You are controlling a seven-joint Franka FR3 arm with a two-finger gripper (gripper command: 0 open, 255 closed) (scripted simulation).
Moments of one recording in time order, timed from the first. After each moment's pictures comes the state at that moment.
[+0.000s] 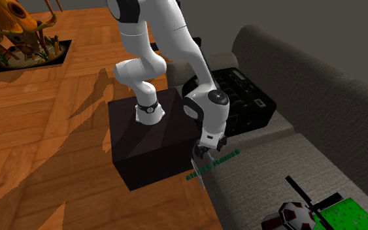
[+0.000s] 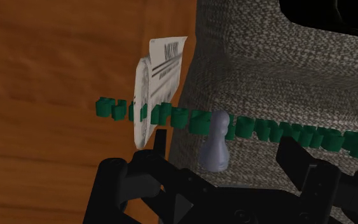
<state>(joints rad) 0.04 0.12 0.40 -2.57 -0.08 2.70 0.45</state>
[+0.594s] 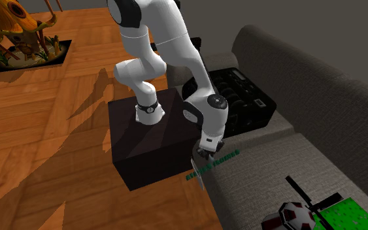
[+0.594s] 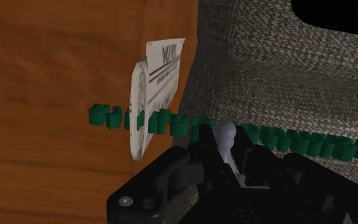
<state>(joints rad) 0.05 0.17 0.38 -2.56 -0.14 2.75 0.50</state>
